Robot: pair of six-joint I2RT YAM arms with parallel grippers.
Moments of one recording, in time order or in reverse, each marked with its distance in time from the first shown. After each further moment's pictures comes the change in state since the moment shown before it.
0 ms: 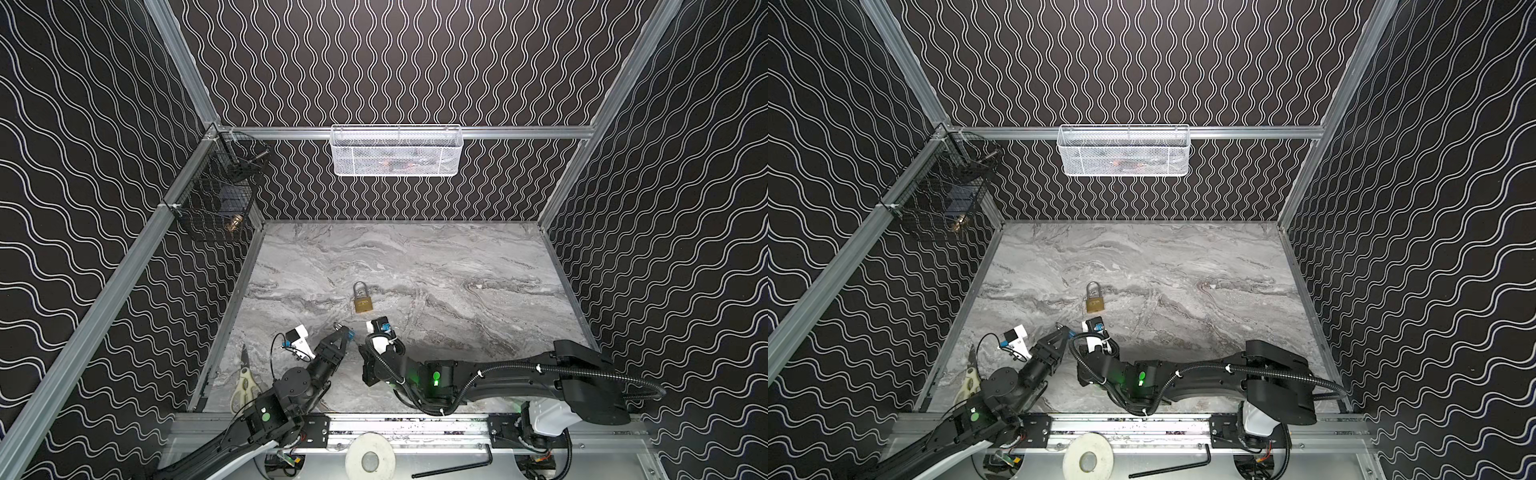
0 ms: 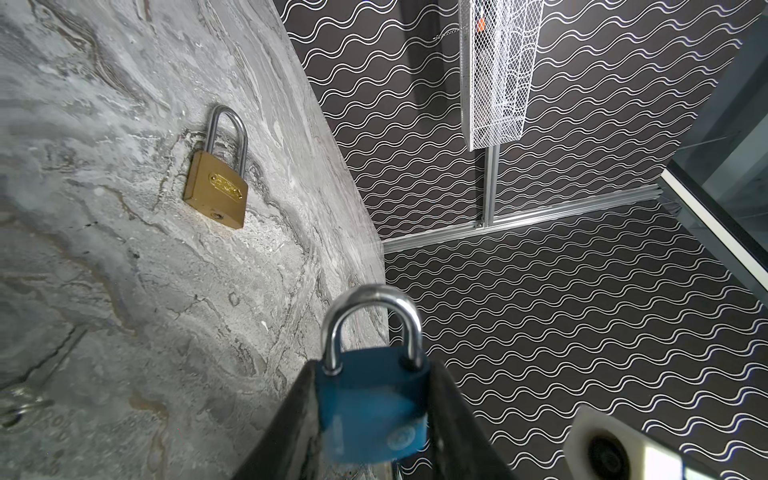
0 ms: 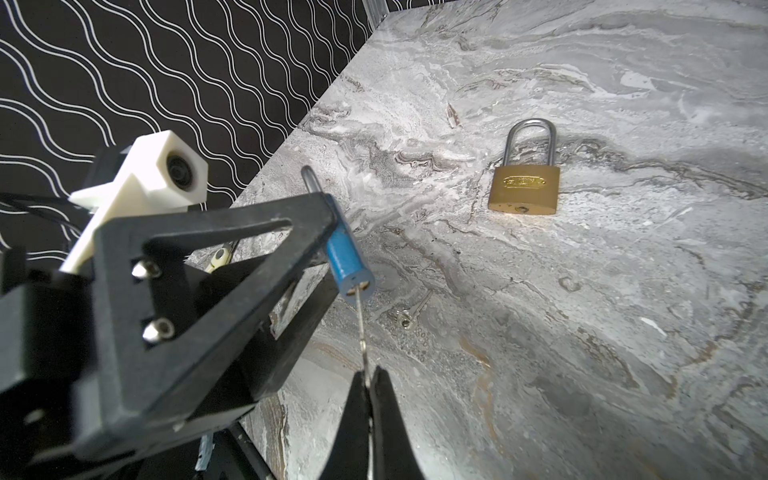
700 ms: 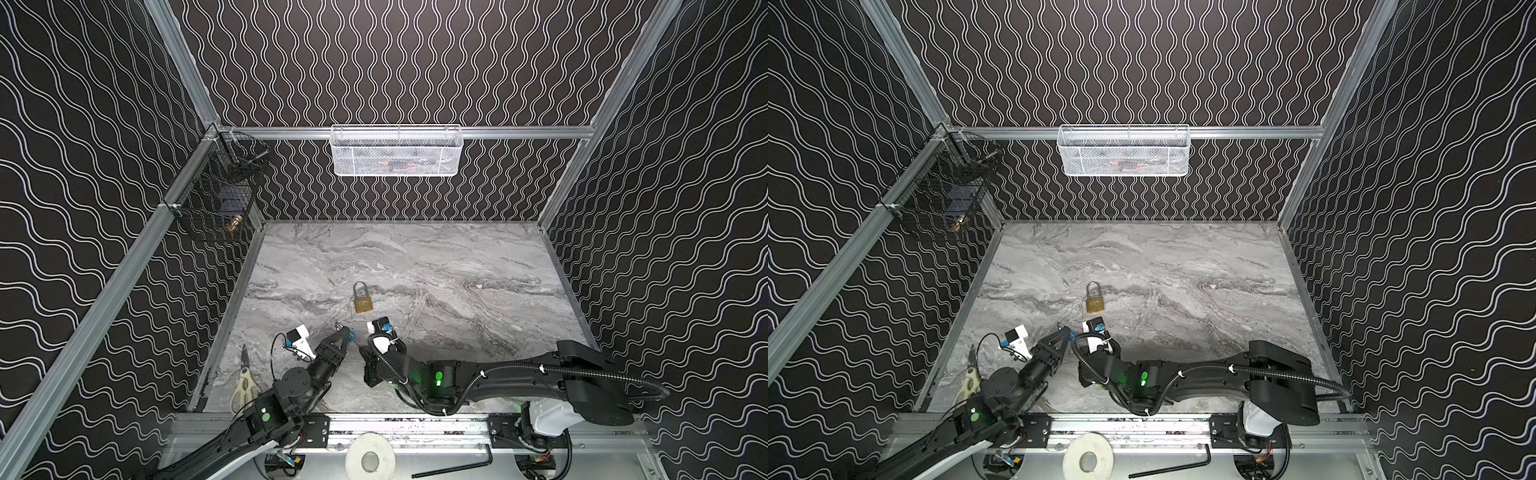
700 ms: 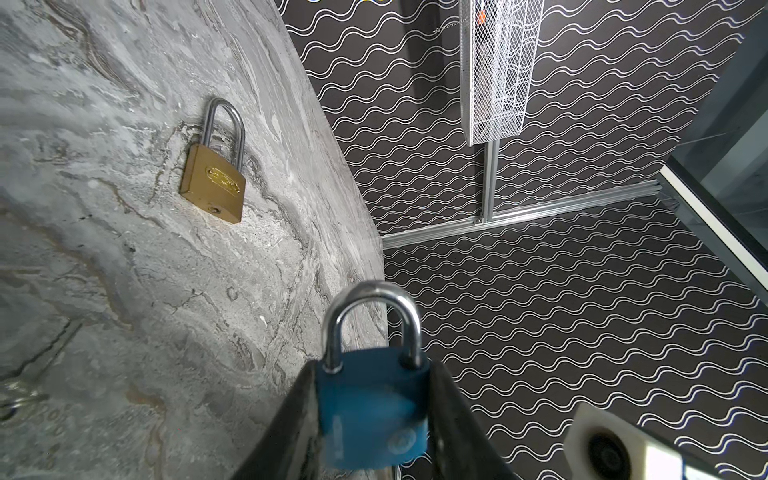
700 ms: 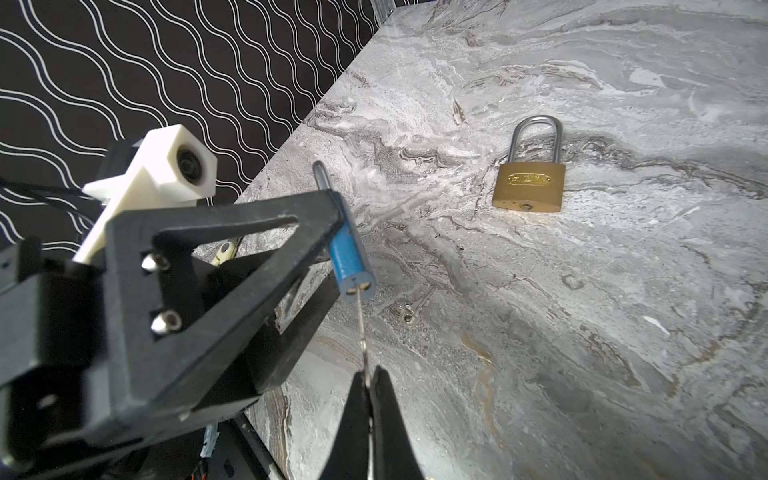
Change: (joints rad) left arm 0.000 0.000 0.000 -0.001 0.013 -0.001; right arm 0.000 -0.016 -0.015 0.002 -0.021 -0.011
